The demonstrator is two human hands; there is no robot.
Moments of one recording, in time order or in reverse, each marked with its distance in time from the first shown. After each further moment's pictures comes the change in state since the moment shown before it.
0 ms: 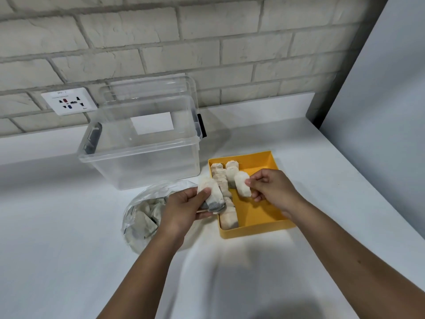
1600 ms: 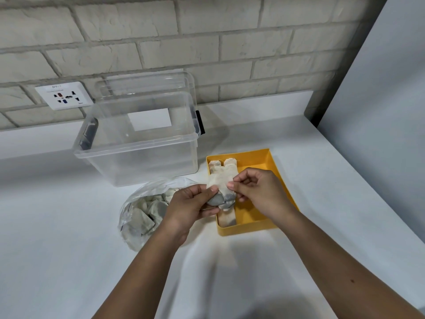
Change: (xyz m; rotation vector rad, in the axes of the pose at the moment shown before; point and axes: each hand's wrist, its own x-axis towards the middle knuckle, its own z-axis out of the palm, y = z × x) left_hand 0.002 0.001 0.009 -0.108 -0.116 -0.081; right_hand -0.027 -0.016 0.024 -0.004 0.001 -0.185
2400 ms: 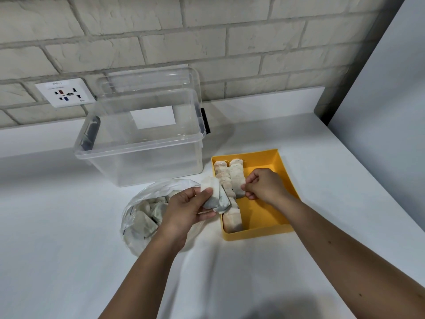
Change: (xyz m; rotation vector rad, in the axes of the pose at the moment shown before) left_hand 0.013 -0.007 -0.017 -0.019 0.097 -0.011; right_hand 0.065 0.051 0.000 -0.314 -0.017 0.241
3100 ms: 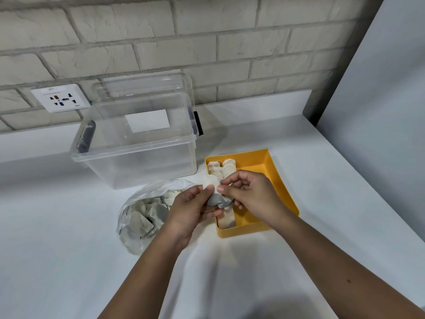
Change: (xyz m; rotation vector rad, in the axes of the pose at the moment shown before) left_hand -0.012 0.003 0.019 -0.041 -0.098 0.005; right_hand -0.078 -0.037 -0.003 0.362 -0.068 -0.279
